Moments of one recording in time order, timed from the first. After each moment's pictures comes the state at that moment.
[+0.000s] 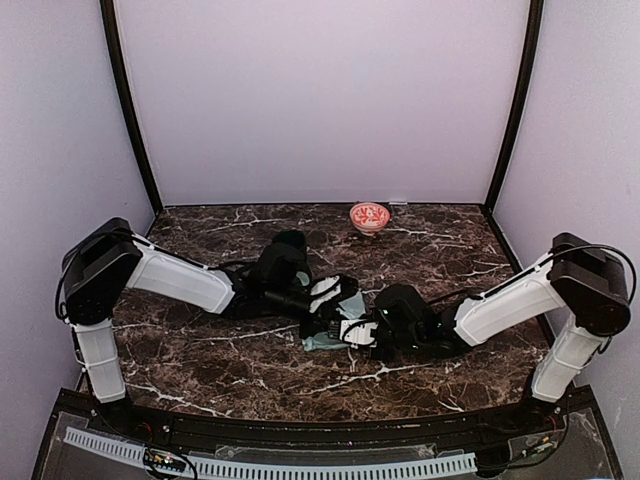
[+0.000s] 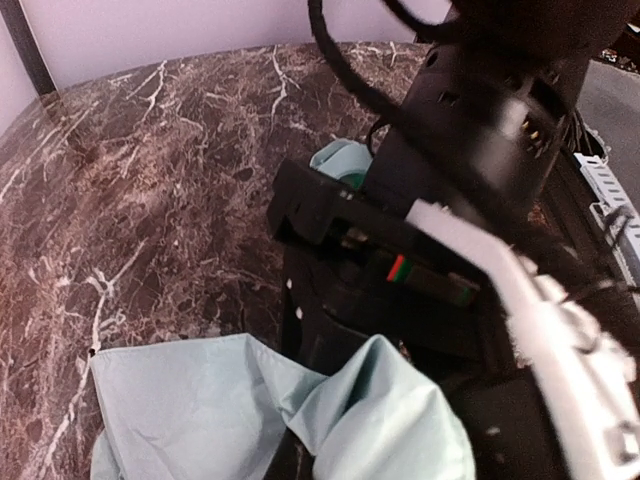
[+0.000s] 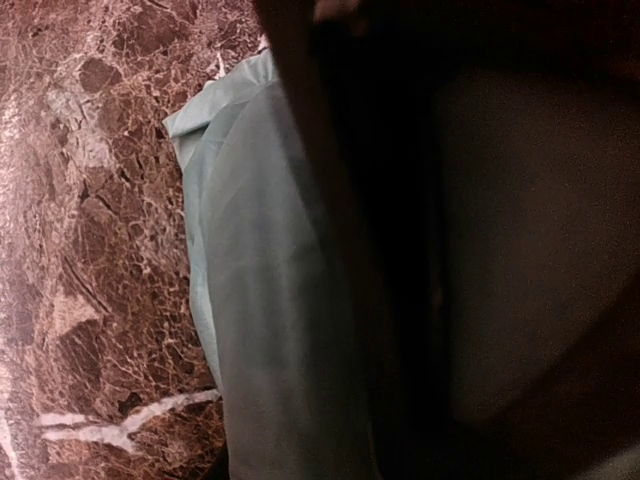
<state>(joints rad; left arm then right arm) -0.90 1.88 1.03 0.27 0.57 0.39 1.03 1.68 0.66 0.30 0.11 -0.68</state>
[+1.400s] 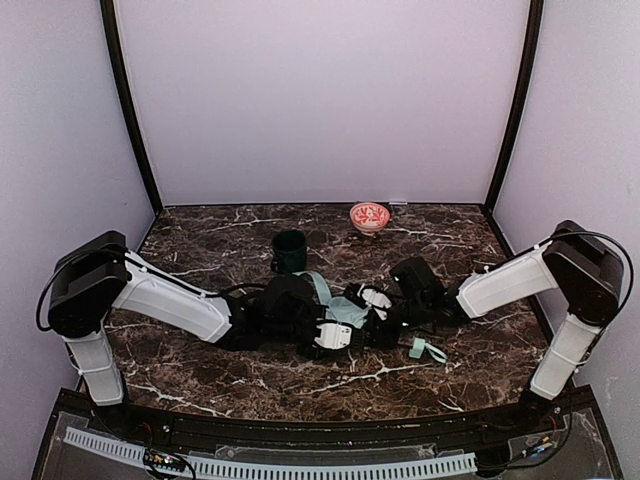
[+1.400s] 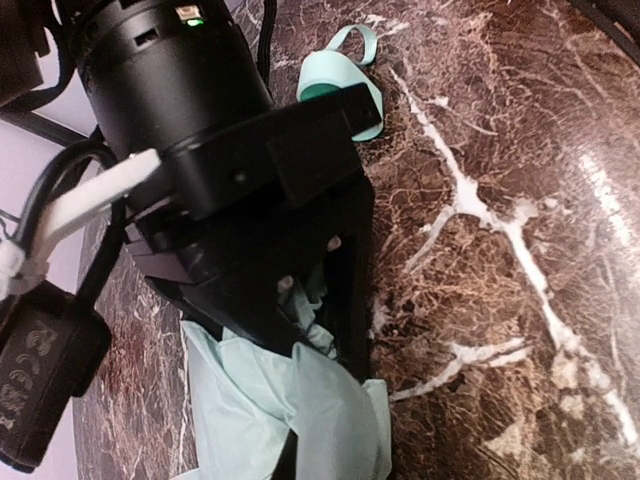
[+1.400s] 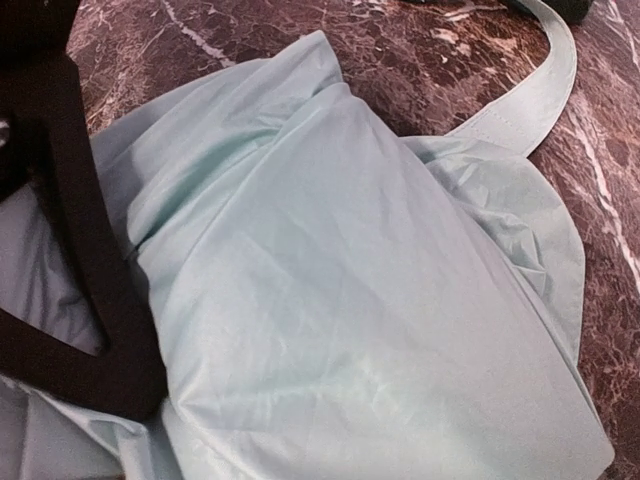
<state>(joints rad) -1.09 1.83 0.92 0.29 0.11 0.86 0.79 1.71 0.73 0.15 -0.38 -0.15</state>
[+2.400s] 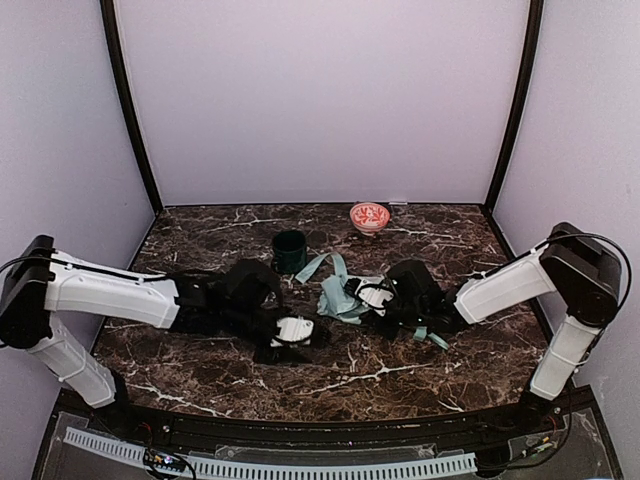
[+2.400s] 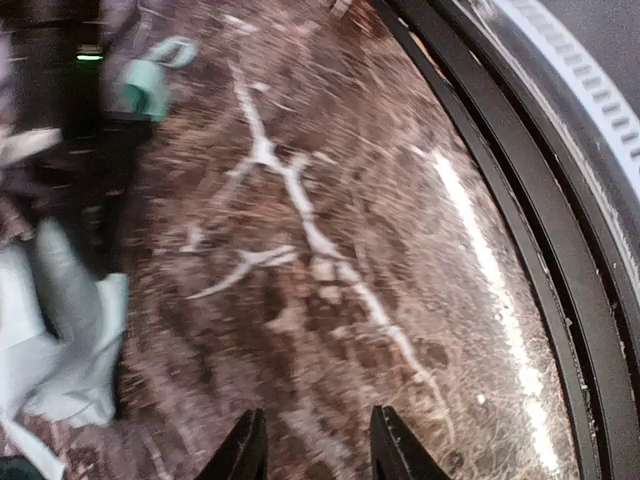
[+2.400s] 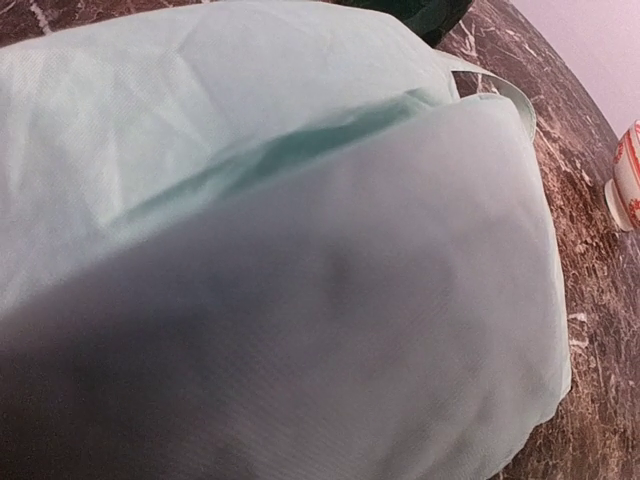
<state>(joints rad) -1.06 1.57 0.85 -0.16 0.29 0.75 0.84 1.72 0.72 0.26 0.02 -0.35</state>
